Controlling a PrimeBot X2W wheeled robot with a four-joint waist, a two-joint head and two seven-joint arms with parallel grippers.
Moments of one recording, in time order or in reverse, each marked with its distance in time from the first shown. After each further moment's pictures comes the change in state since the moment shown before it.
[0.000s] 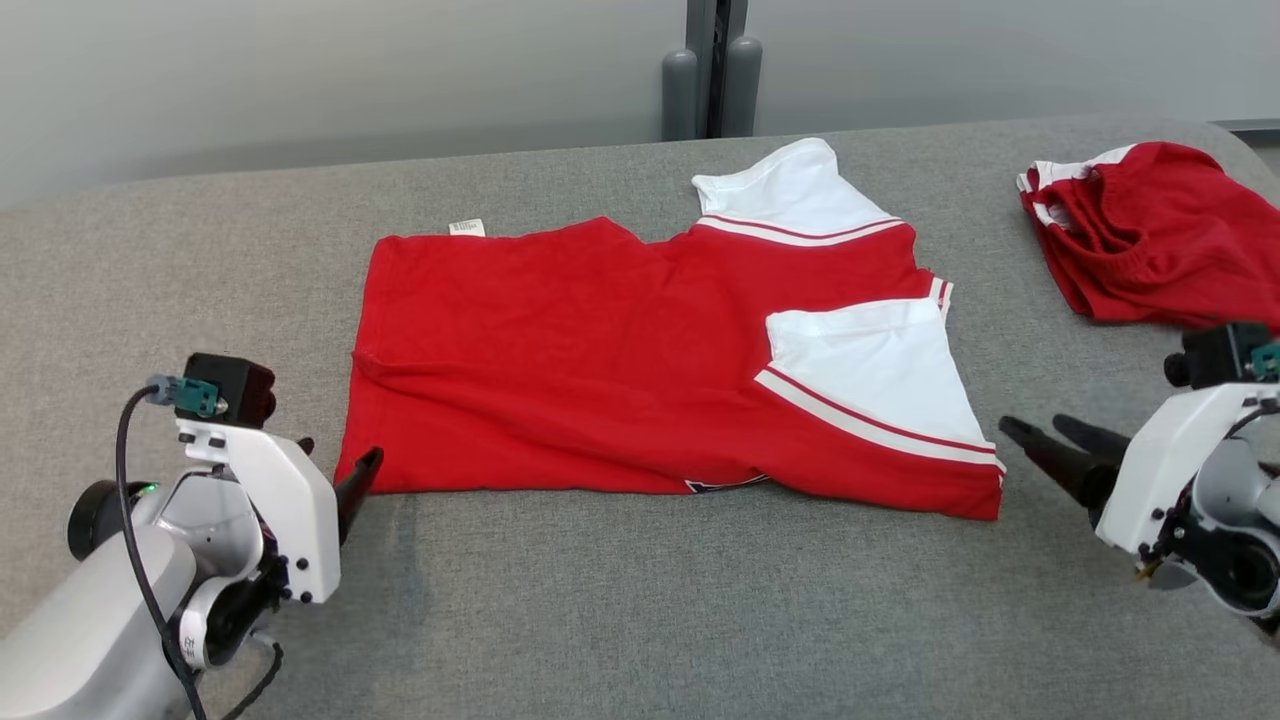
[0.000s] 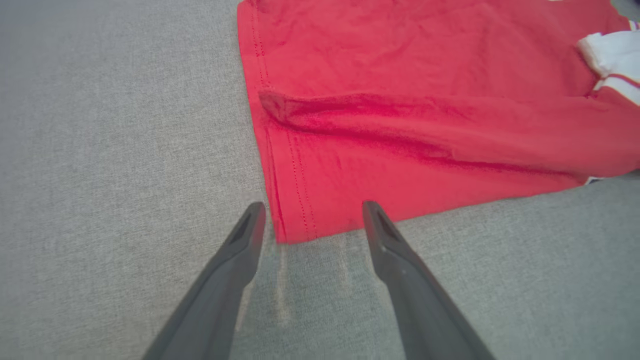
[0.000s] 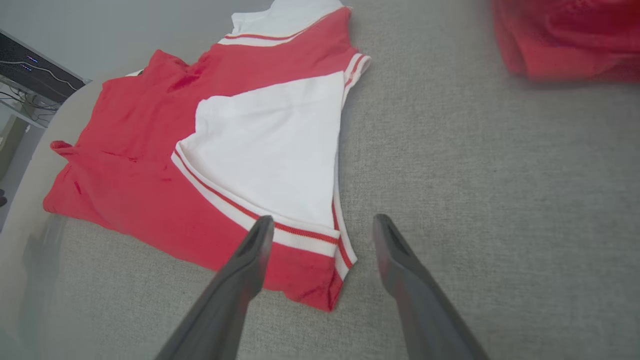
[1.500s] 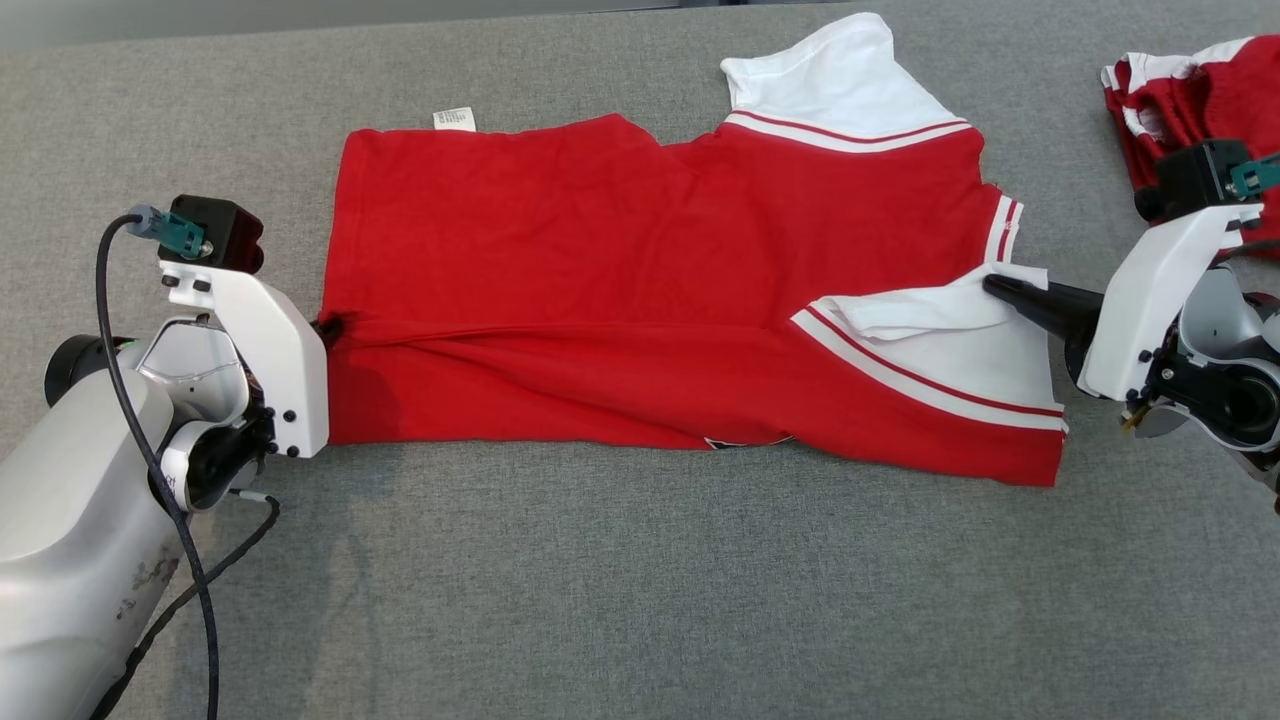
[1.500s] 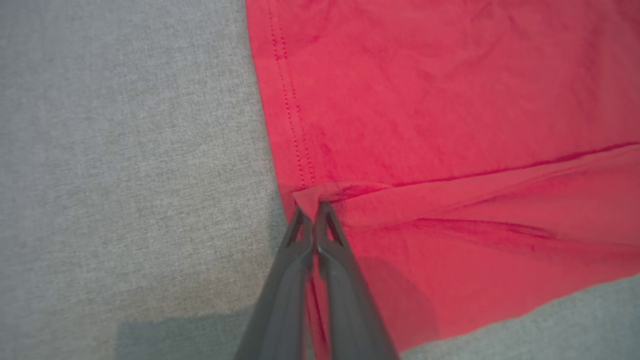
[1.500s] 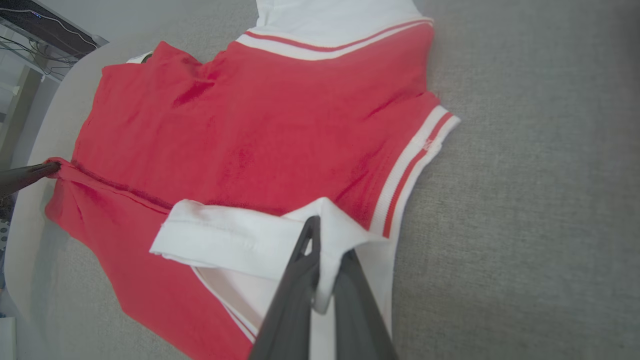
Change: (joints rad) left arm -0.251 -0.077 0.005 0.183 0.020 -0.072 0.117; right arm -0.238 0.045 0.006 -0.001 0.007 0.000 0.182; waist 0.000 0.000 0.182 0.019
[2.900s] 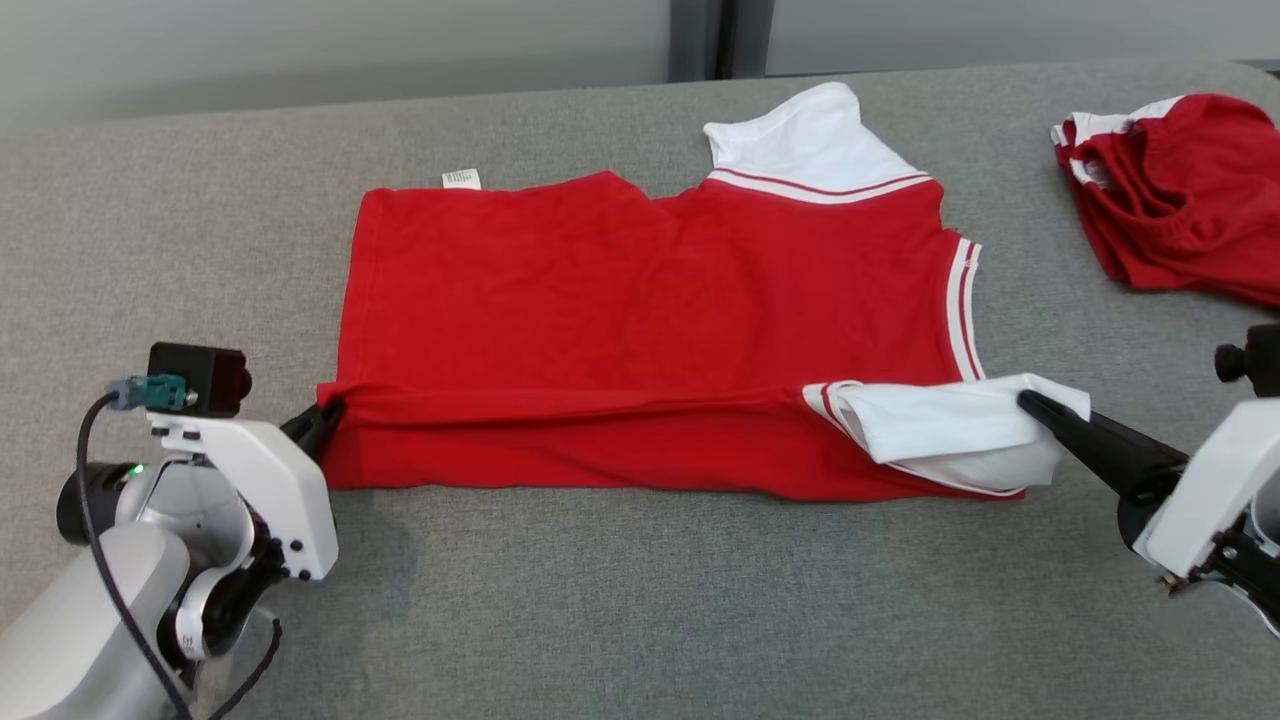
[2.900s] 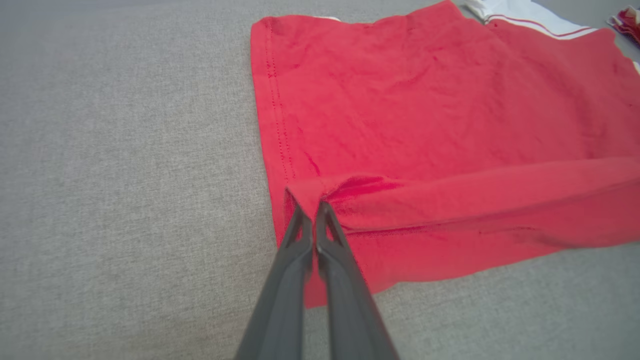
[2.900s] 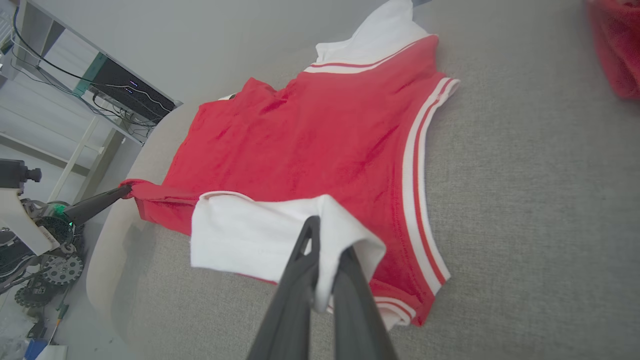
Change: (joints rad) left arm 0.312 0.072 0.078 -0.261 0.009 0.115 -0.236; right arm 0.323 -0.250 -0.048 -0.417 0.062 0.000 -0.337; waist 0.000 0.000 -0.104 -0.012
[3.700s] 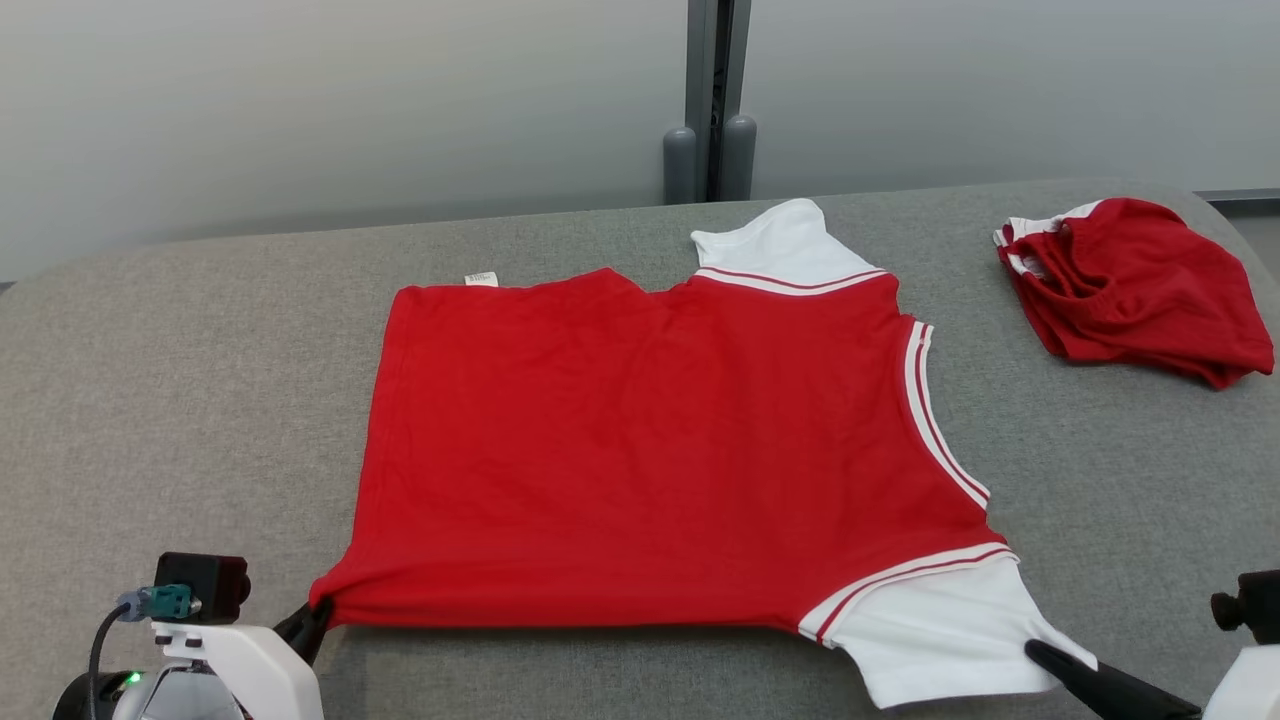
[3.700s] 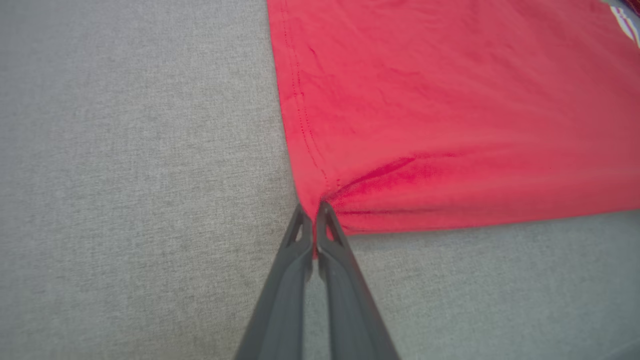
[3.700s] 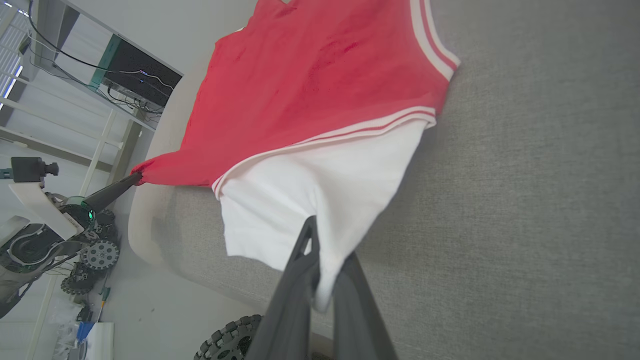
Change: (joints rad) left arm 0.326 0.067 -0.007 -0.100 -0.011 0.069 -0.081; right arm 0.339 -0.089 0.062 -0.167 0.037 0.000 -0.098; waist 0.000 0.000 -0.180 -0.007
